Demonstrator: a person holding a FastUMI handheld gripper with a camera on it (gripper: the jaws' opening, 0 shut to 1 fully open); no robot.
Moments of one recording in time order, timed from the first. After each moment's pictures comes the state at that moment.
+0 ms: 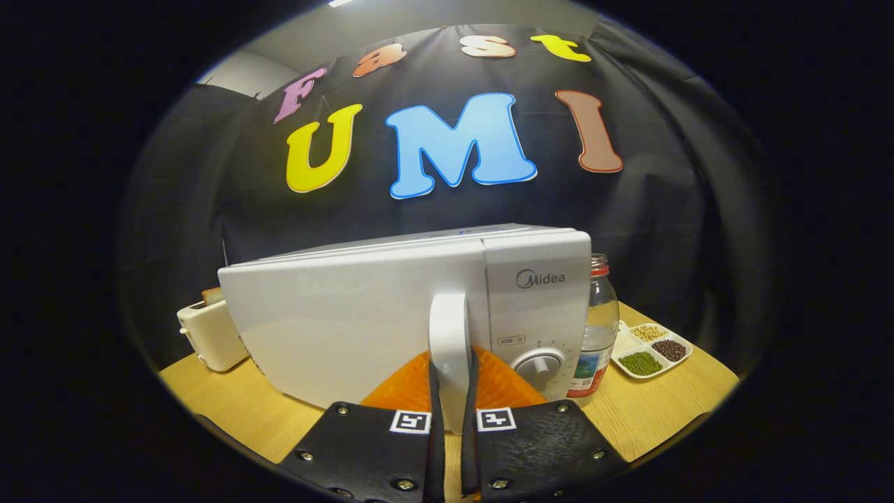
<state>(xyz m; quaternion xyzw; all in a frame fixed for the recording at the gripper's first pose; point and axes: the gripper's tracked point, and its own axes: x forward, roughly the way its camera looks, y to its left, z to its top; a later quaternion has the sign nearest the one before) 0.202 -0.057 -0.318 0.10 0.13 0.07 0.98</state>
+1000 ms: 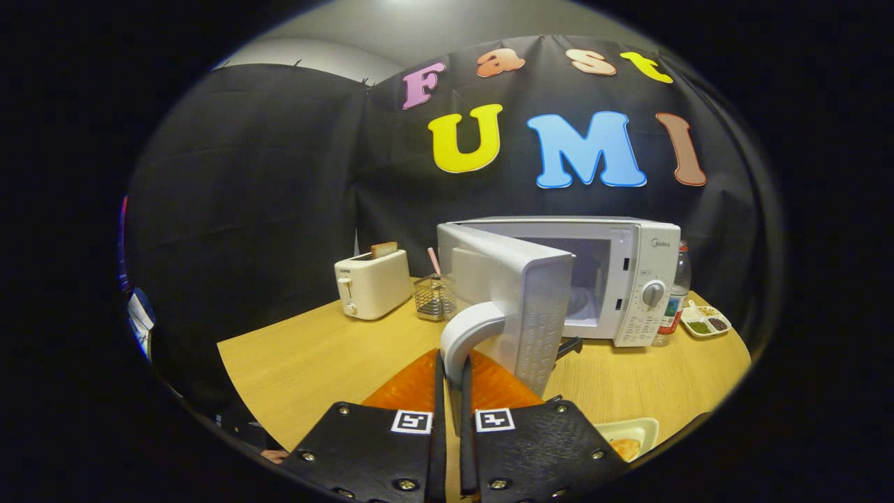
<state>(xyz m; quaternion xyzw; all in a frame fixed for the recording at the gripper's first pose) -0.022 0.101 -0.276 0.05 0.14 0.25 0.96</state>
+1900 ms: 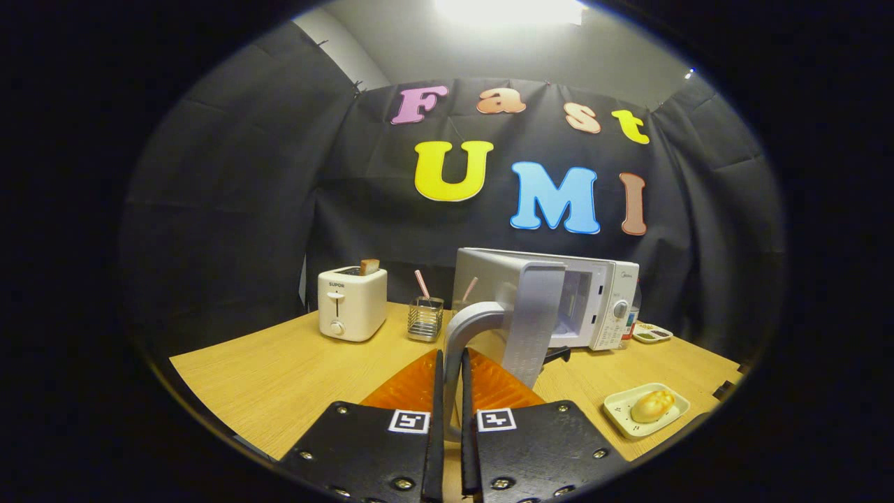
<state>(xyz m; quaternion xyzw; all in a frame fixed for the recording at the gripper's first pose) -0.078 0.230 -0.251 0.00 0.06 0.08 0.99</state>
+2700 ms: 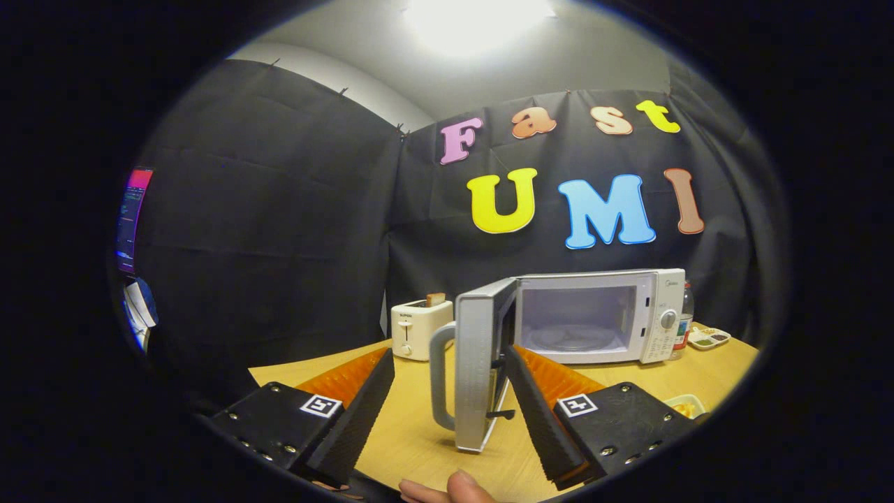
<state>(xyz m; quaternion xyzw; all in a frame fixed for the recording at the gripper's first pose) -0.122 0.167 -0.227 0.07 0.01 0.24 0.97</state>
